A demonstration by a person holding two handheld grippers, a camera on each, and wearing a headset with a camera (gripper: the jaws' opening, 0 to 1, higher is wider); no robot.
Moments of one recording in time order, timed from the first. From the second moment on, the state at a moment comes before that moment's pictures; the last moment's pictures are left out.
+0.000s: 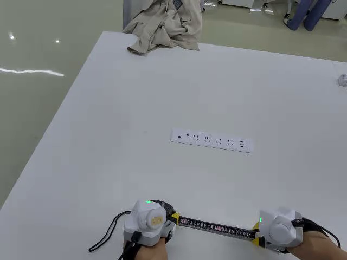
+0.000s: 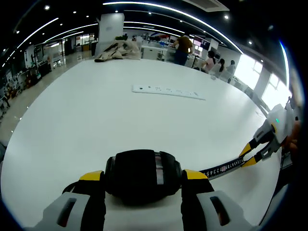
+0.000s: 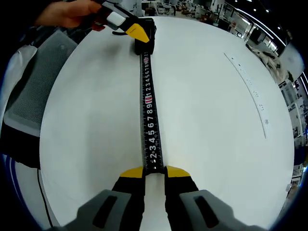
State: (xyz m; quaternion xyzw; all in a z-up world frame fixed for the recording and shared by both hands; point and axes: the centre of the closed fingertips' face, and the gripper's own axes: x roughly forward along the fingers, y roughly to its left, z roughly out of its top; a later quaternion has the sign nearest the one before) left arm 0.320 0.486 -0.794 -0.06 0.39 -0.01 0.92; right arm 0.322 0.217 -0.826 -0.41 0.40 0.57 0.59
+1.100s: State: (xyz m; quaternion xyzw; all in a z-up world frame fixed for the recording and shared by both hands) left arm 0.320 0.486 -0.795 -0.06 0.40 -0.01 0.92; right arm 0.323 0.249 -0.825 -0.39 0.40 0.59 0.59
